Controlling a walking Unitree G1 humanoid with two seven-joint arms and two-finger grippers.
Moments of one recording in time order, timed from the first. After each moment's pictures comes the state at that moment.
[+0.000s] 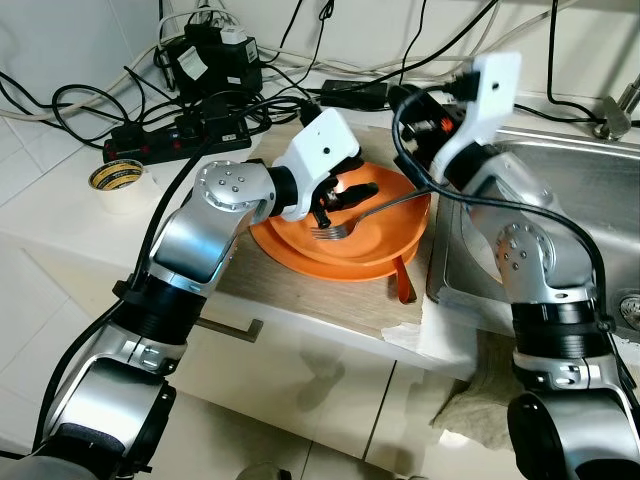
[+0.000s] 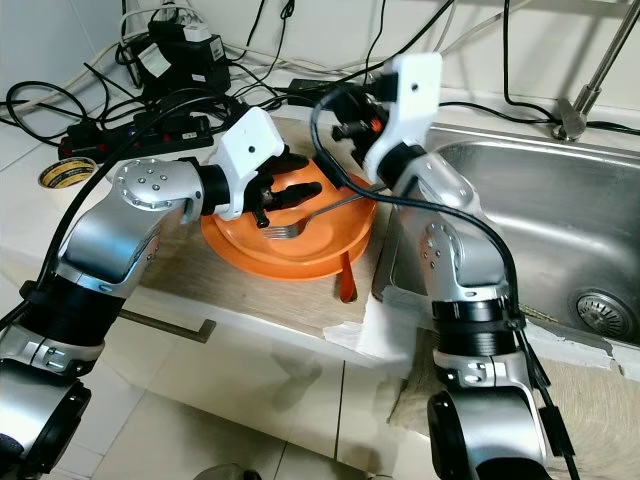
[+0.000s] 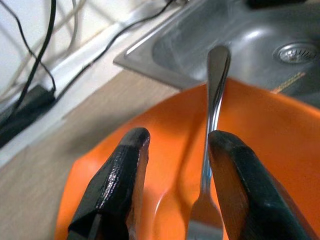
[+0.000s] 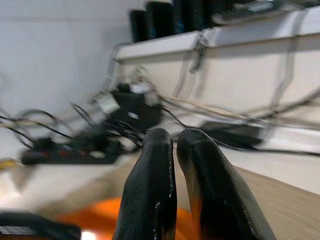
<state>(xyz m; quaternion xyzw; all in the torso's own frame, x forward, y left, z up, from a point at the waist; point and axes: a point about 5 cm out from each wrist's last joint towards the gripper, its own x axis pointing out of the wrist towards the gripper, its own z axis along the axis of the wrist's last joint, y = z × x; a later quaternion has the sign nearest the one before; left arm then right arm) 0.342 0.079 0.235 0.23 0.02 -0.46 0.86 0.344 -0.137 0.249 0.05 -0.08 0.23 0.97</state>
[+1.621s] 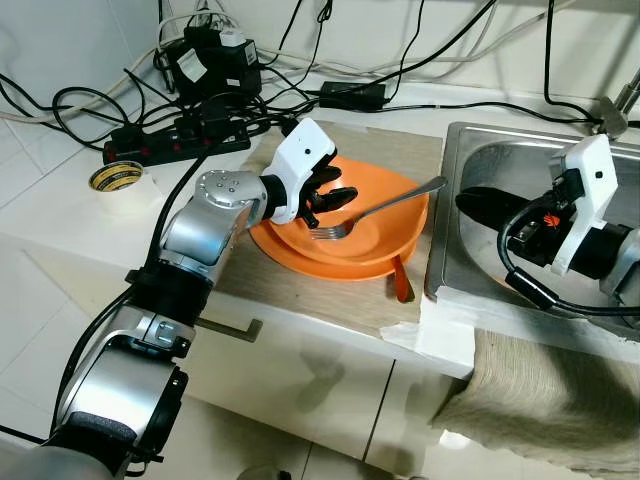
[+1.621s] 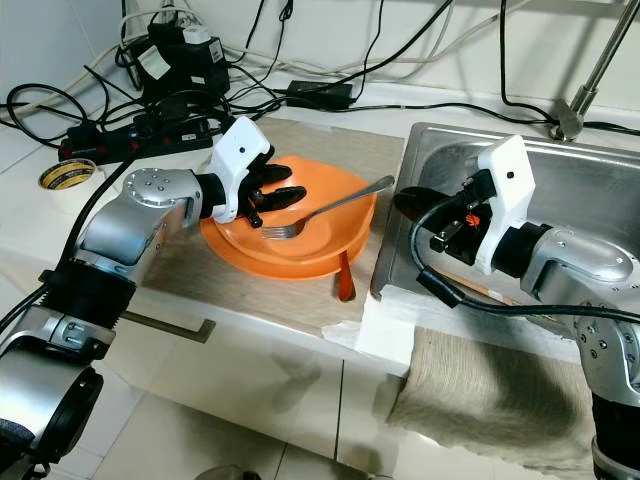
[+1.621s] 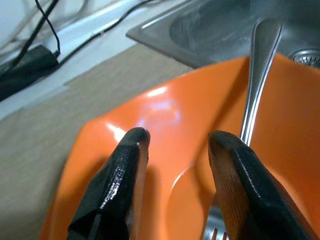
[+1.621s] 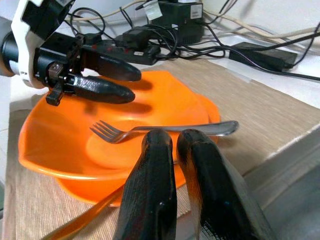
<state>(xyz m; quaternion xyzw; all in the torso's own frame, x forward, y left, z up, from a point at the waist) 0.364 0.089 0.218 0.17 0.06 -0.44 0.88 0.267 -0.206 0.235 -0.04 0.06 0.36 0.93</state>
